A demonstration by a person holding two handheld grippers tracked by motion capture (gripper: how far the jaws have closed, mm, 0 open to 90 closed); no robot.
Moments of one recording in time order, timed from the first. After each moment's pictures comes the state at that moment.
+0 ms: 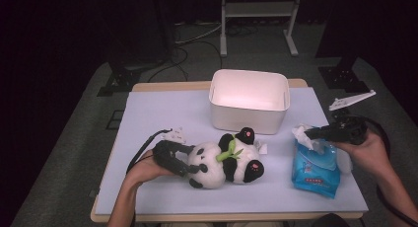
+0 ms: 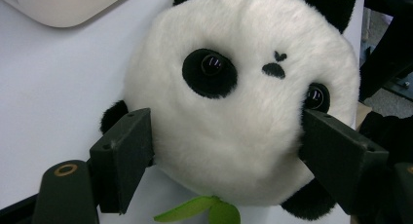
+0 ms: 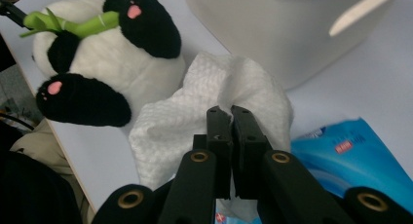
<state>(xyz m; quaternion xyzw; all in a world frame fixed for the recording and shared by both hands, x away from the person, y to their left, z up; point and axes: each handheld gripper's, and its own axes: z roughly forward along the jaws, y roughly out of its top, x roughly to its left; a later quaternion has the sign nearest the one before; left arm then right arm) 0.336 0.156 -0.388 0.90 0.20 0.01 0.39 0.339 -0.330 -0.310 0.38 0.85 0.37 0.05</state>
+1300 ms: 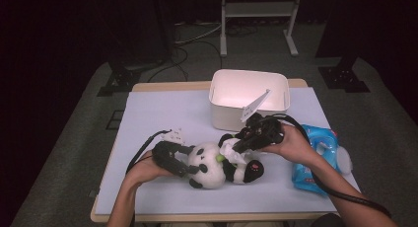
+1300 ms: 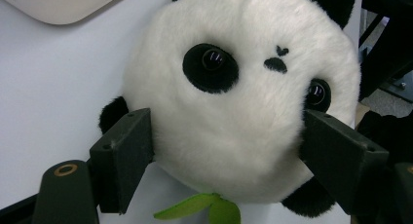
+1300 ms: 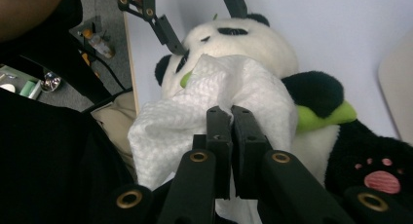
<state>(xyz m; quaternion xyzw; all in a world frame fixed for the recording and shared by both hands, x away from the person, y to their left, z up) 0.336 0.158 -0.391 0.90 0.20 0.00 0.39 0.349 -0.138 -0.306 0.16 0.93 0.32 -0.06</state>
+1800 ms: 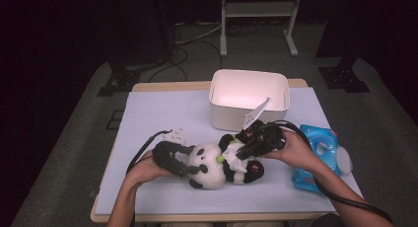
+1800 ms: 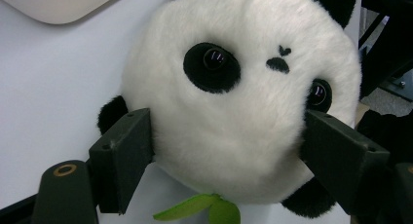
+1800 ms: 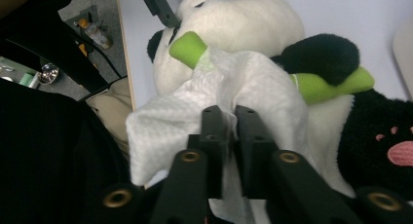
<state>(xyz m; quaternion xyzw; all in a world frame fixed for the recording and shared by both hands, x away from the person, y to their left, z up) 0.336 0.157 -0.392 0.90 0.20 0.00 0.39 0.343 -0.145 -0.323 0.17 0.93 0.31 -0.06</state>
